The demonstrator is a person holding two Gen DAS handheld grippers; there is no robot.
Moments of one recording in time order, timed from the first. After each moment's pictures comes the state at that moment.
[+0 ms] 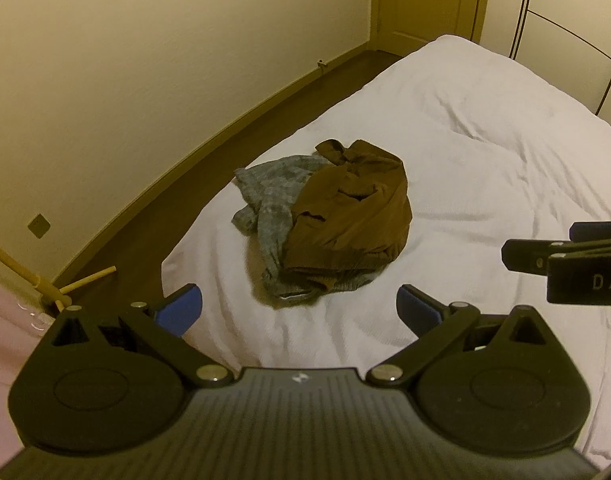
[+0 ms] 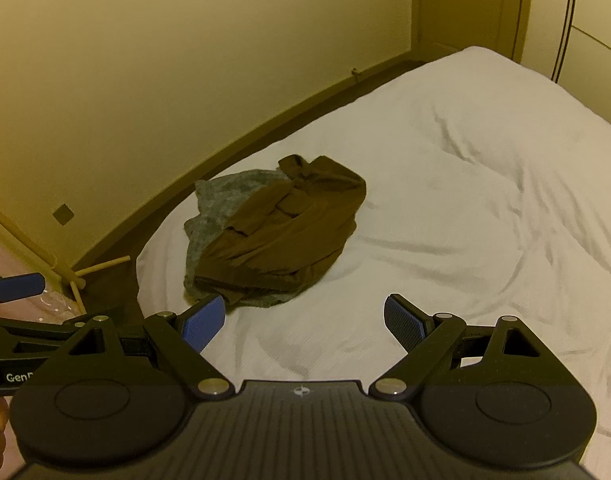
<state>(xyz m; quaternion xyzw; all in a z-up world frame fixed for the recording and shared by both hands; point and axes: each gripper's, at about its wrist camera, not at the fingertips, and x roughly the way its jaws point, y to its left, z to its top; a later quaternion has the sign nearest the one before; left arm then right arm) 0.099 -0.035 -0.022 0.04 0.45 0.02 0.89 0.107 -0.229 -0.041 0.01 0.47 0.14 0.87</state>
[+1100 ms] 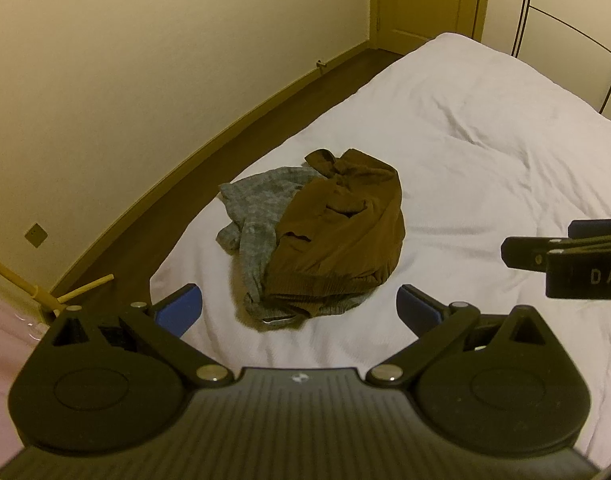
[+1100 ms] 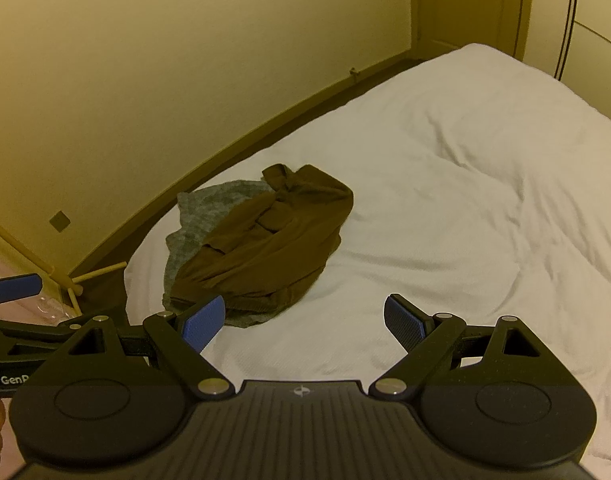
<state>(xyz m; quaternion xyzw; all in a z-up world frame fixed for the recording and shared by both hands) 0.136 -0.061 -0.029 0.04 0.46 0.02 0.89 0.148 -0.258 -0.054 0.02 0.47 0.14 0.87</state>
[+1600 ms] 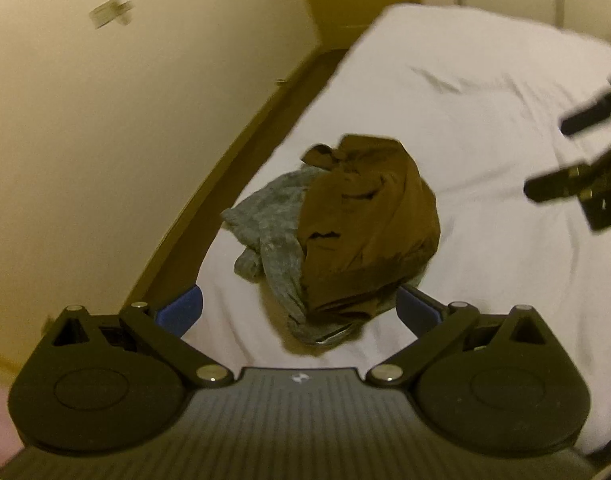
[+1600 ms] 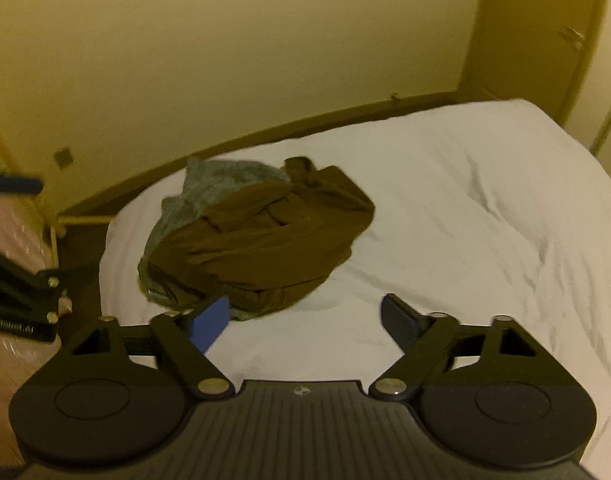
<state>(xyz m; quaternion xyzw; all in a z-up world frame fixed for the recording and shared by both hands) 0.150 -0.026 -0.100 0.21 0.41 -0.06 0.89 0.157 -0.222 -0.110 -0.11 0.43 0.20 0.87</state>
